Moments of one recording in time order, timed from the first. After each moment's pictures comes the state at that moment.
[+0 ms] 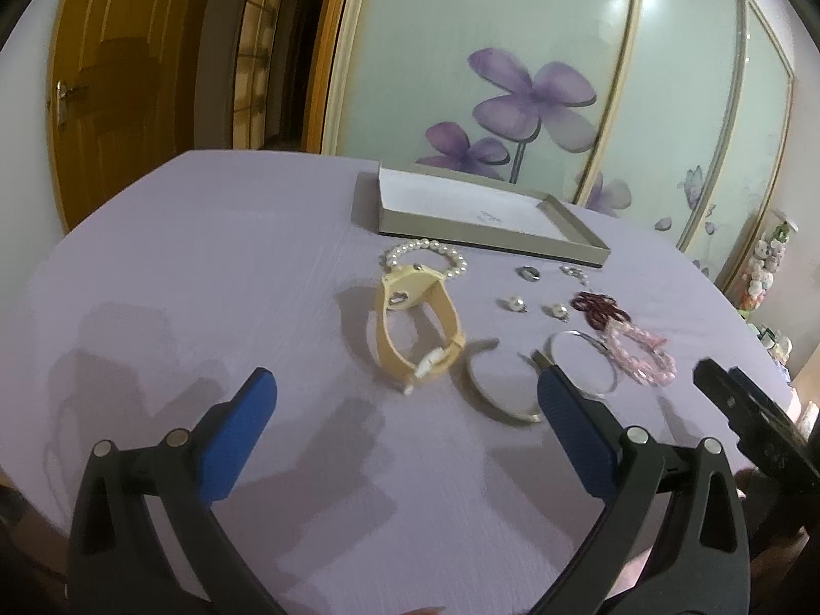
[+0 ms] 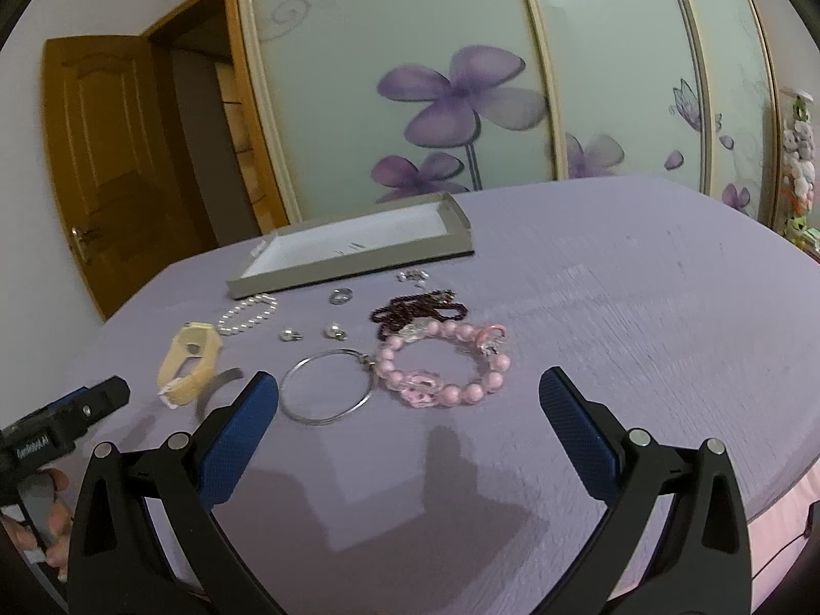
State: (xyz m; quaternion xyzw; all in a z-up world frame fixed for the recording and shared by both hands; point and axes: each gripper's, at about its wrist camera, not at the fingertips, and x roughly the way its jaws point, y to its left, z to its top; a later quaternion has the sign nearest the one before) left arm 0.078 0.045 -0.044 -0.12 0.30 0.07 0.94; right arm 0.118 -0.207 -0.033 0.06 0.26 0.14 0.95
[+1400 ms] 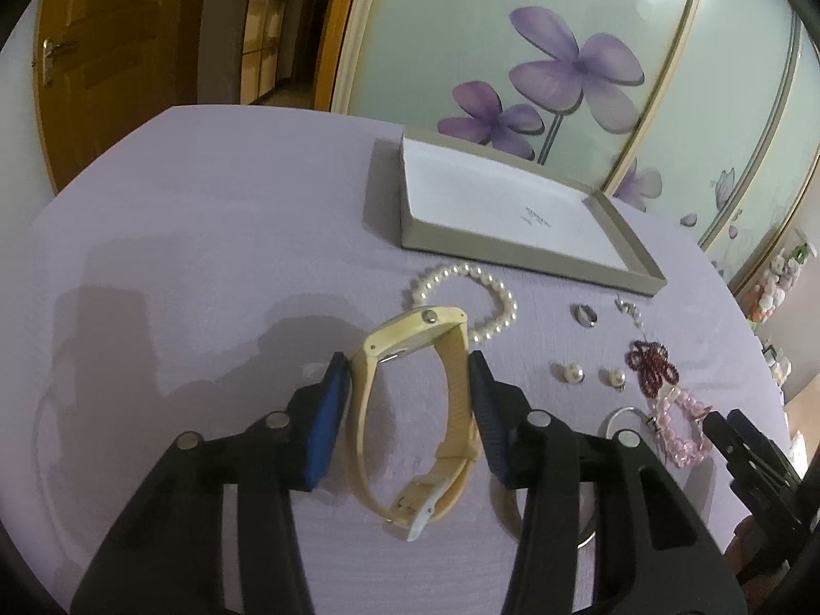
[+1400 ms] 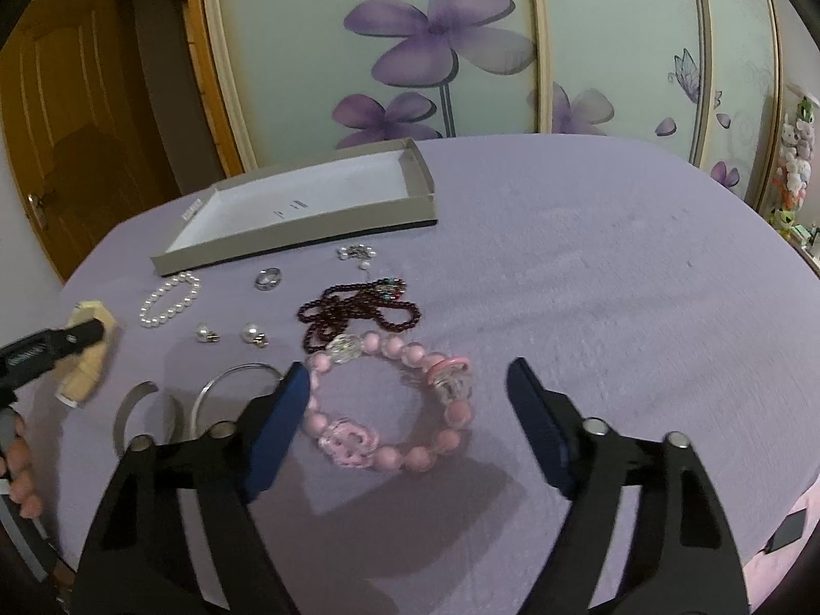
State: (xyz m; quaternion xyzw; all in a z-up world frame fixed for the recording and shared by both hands) left arm 0.168 0.088 -0.042 -0.16 0.37 0.07 0.91; right arm 0.193 -0.203 -0.038 0.01 0.36 0.10 0.93
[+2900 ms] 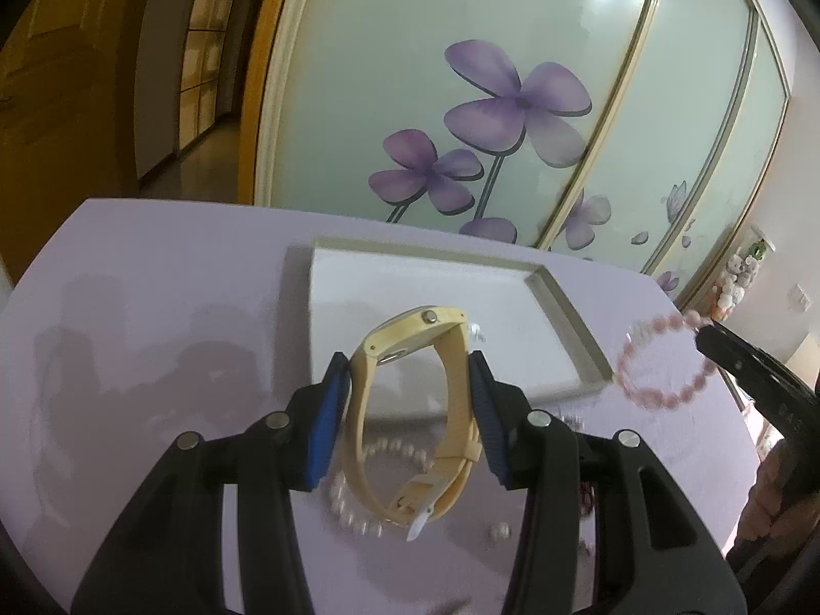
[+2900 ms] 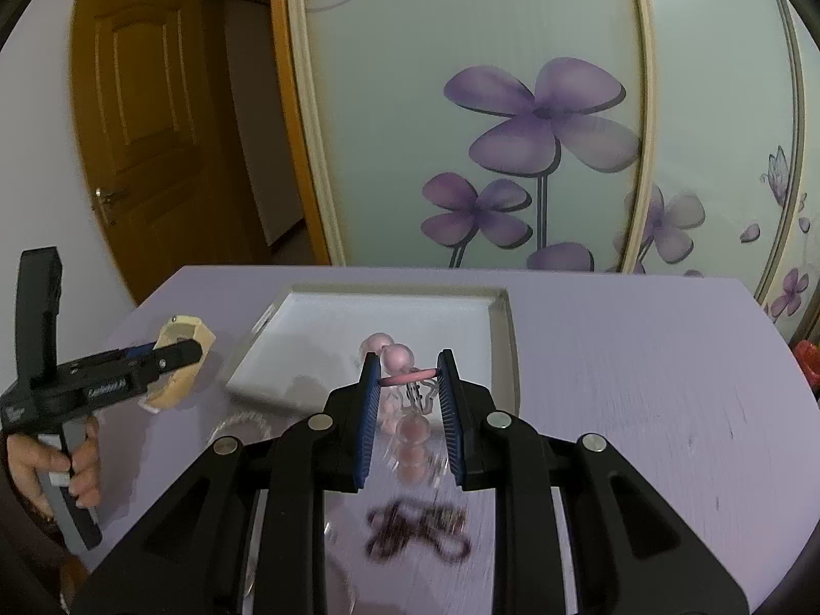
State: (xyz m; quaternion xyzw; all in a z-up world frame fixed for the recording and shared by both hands) left arm 0.275 0.090 0.020 -0.15 0.33 -0.01 0.93; right arm 0.295 -0.155 0.072 -0.02 0.29 0.23 0.93
